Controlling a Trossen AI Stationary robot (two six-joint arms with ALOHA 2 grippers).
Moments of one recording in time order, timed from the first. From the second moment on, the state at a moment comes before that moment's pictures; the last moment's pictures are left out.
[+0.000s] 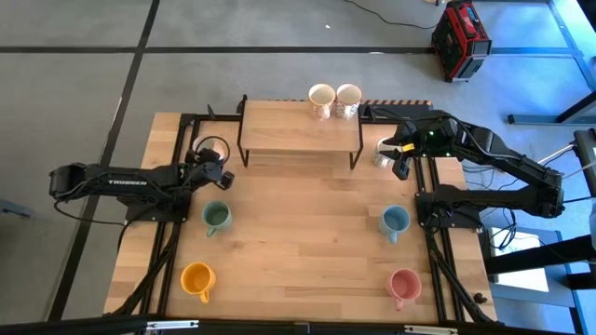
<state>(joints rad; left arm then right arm) 0.23 0.78 0.19 -0.30 -0.70 -0.57 -0.42 0.85 1.07 -0.92 -0.02 -0.03</state>
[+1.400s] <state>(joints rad) -0.07 0.79 0.51 -0.56 -0.42 -0.63 -0.42 0.85 1.07 -0.92 -0.07 -0.03</state>
